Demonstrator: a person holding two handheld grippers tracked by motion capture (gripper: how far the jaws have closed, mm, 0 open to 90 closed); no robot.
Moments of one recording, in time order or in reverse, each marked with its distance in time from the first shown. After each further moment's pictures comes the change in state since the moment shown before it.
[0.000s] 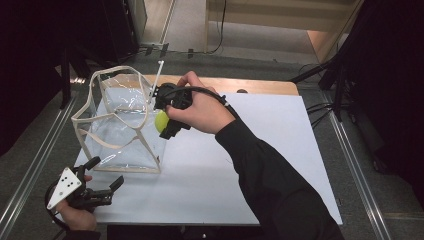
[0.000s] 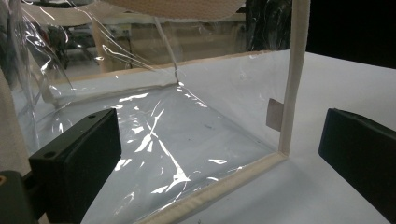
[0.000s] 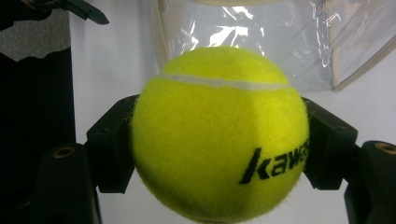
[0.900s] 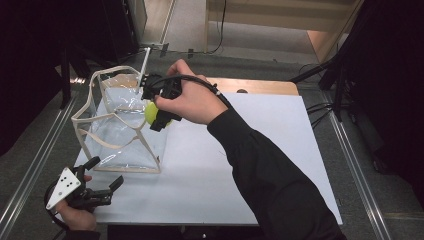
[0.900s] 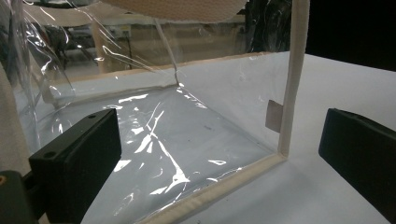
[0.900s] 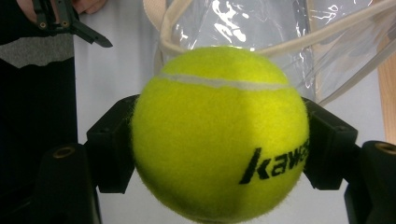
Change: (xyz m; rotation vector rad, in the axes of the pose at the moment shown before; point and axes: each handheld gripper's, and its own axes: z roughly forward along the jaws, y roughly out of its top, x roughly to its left) left arm 0.001 0.000 0.000 -0.007 -0.005 -0.004; right arm 0.000 0.028 -0.018 0.005 -0.016 -0.017
